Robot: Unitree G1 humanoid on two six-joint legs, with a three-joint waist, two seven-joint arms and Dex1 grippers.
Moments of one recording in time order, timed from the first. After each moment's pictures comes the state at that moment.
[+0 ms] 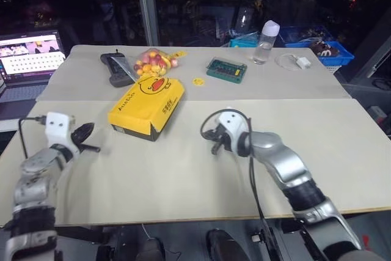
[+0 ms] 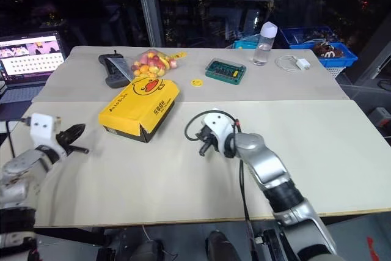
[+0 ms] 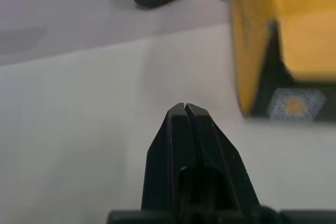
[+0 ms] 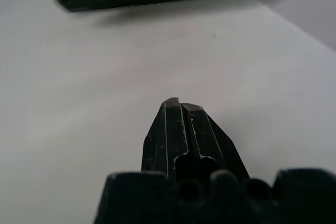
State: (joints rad) left arm -0.39 0.65 0.31 0.33 -0.28 0.24 -0.51; right arm -0.69 -0.34 0.35 0.13 0.12 0.53 0.56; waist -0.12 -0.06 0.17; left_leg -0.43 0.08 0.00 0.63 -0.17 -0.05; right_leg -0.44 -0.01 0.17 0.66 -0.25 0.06
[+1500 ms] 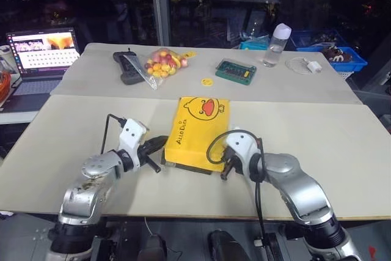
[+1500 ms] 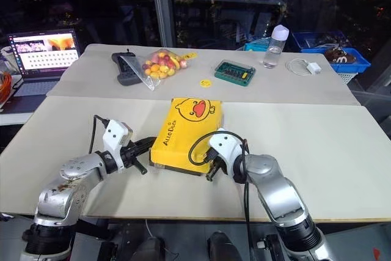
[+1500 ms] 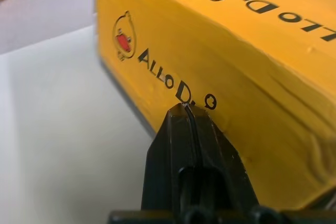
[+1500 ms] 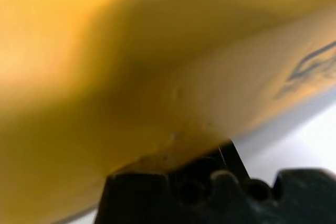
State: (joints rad) left arm -0.22 0.46 0.06 -0.38 -0.32 0.66 -0.66; right arm -0.37 -0.41 0.25 -0.50 0.02 0.99 0.66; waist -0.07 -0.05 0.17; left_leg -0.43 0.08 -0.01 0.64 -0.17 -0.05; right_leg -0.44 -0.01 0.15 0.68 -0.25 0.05
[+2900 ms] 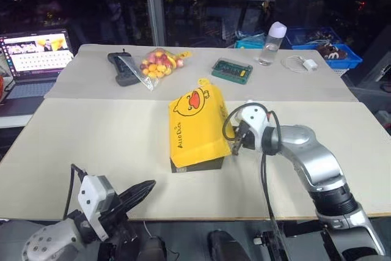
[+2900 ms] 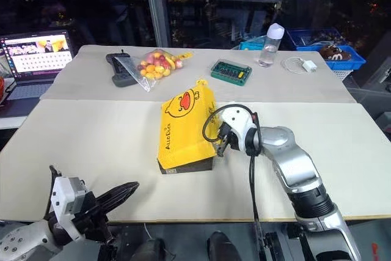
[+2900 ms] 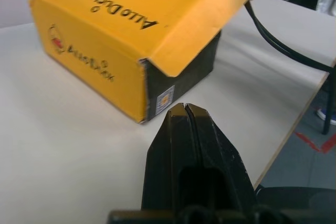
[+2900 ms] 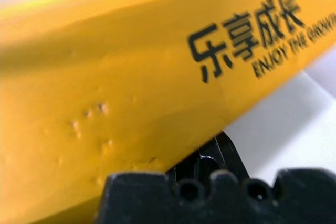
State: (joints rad) left arm 0.52 0.52 0.30 -0.82 -0.58 0.38 -0.75; right arm -0.63 -0.55 0.20 -0.24 0.19 0.69 0.85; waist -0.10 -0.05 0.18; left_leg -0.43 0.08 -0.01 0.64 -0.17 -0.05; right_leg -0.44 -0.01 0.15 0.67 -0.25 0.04
